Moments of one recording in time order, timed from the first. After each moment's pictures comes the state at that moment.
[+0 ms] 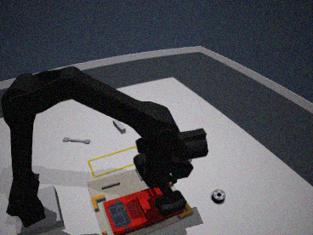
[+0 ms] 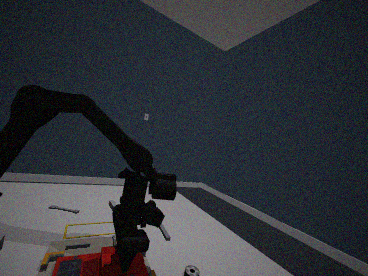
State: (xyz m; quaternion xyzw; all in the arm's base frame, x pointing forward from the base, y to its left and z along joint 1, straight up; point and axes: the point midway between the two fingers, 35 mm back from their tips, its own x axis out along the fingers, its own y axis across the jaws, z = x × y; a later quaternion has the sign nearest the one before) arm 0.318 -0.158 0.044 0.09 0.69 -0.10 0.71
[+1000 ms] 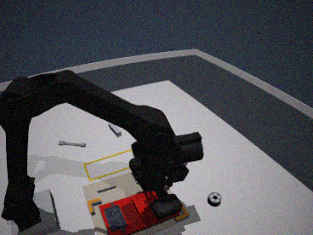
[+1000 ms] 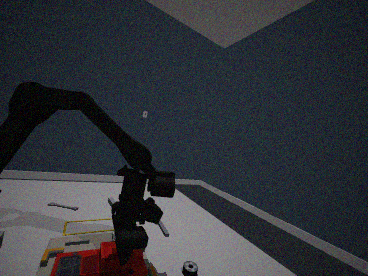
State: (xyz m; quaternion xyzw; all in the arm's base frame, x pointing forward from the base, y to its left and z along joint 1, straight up) arm 0.318 -0.158 0.044 0.09 0.69 -0.10 0.71
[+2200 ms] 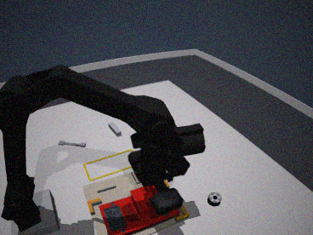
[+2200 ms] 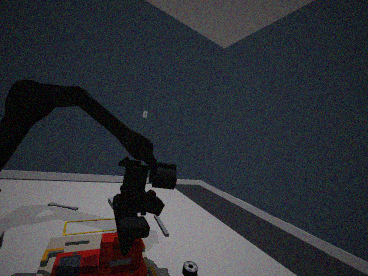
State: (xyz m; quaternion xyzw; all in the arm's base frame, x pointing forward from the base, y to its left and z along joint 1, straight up) arm 0.316 -0.157 0.067 0.09 0.69 -0.10 0.71
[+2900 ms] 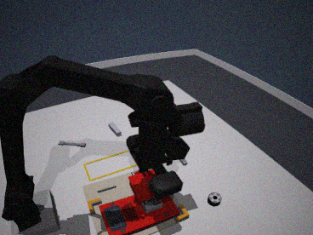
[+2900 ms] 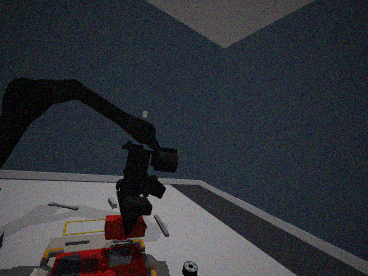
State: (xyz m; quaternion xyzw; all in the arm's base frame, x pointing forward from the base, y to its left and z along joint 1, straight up) arm 0.322 -0.142 0.108 0.09 0.69 -0.10 0.71
